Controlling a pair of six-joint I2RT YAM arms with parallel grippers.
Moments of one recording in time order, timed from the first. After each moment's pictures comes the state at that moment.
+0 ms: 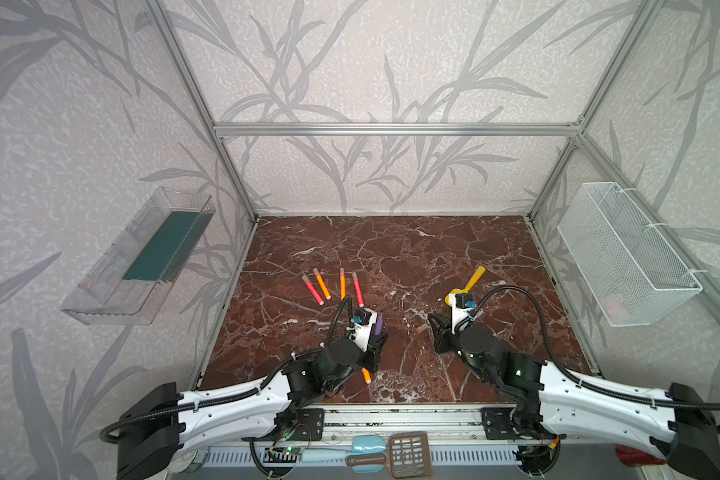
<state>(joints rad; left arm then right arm) -1.11 0.90 0.30 0.23 -0.28 -0.46 1.05 0.83 0.44 0.05 0.51 0.63</state>
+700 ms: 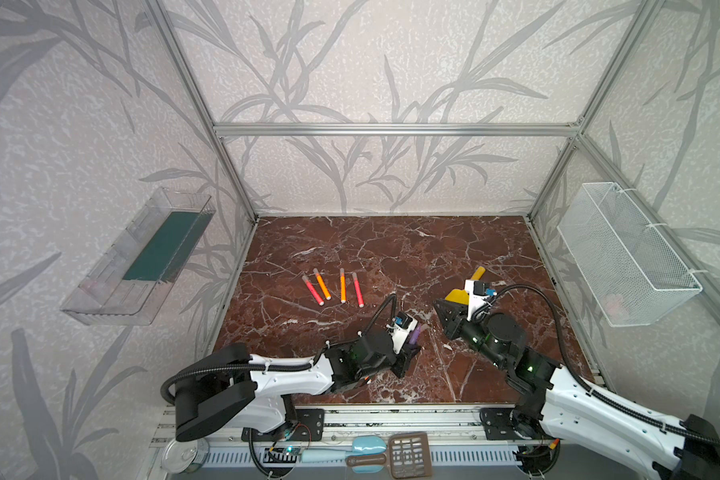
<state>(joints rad) -1.13 1.35 0.47 0.39 -0.04 -0.41 0.84 0.77 0.38 0.25 0.16 0.66</state>
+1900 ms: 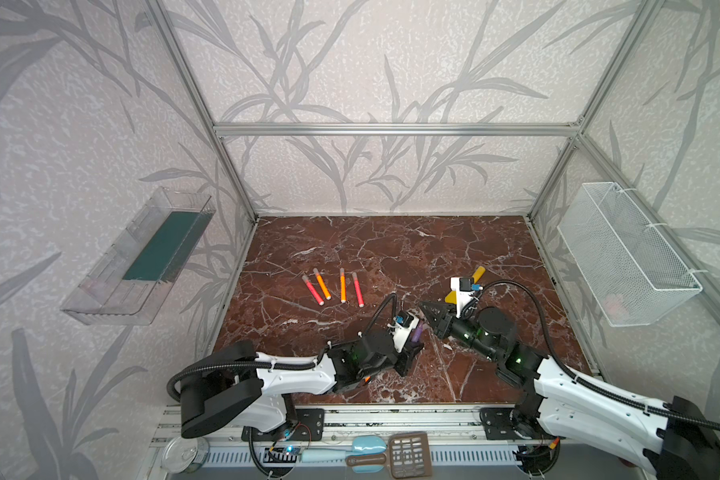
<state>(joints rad) -1.14 1.36 0.47 0.48 -0.06 -0.41 0.83 0.88 0.41 0.34 0.00 0.72</state>
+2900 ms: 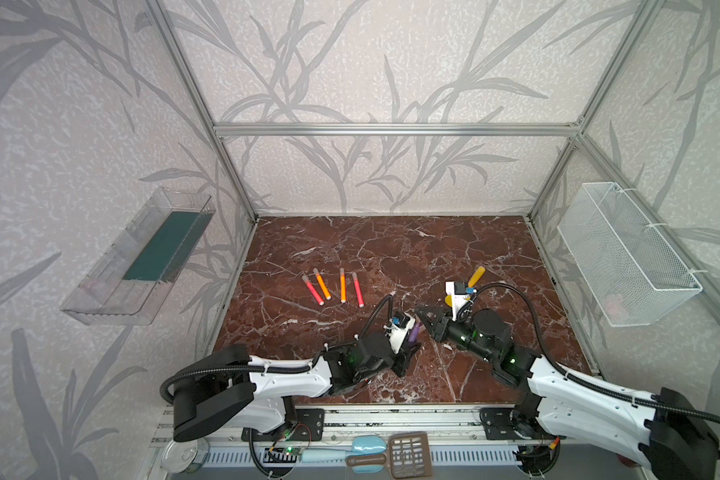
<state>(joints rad) -1.14 1.32 0.44 0.47 -0.11 -0.43 0.84 0.95 0.36 0.41 -0.06 0.78</state>
